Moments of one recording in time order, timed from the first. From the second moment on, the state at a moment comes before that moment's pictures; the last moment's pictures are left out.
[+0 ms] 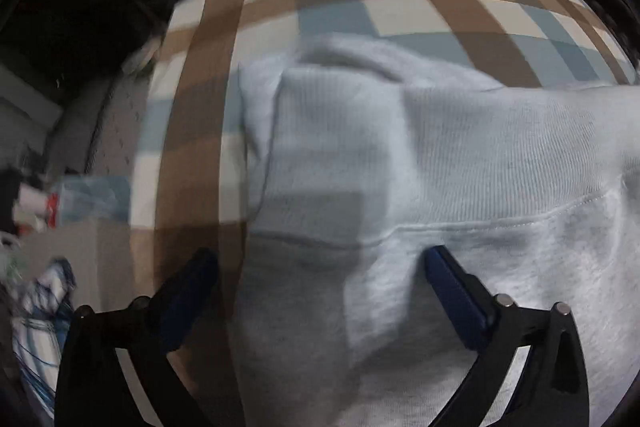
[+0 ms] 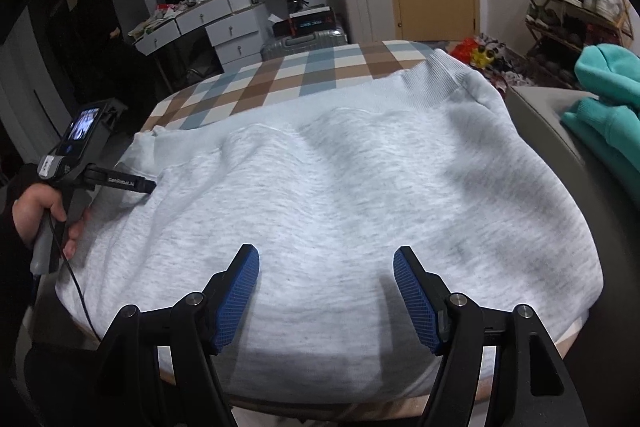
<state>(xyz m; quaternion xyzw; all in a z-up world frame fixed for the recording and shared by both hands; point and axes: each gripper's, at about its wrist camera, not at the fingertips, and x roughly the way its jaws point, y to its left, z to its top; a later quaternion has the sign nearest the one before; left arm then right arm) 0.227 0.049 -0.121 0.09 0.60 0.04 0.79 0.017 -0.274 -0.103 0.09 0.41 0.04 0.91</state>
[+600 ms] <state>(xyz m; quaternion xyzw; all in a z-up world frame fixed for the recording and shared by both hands) 0.097 0.039 -0.103 0.09 0.60 -0.09 0.79 0.021 -0.334 -0.119 0.20 0.42 -0.03 0.88</state>
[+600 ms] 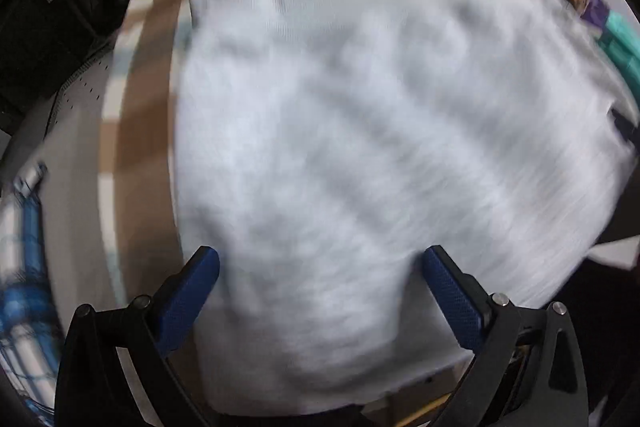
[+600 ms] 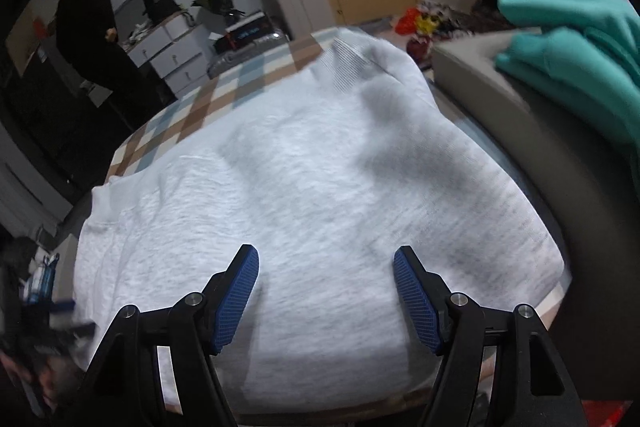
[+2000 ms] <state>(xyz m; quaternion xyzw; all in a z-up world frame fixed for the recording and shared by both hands) 0.058 -0.106 -0.081 0.10 0.58 -0.20 0.79 -0.023 -0.397 -0.118 0.33 0.49 0.02 0.80</state>
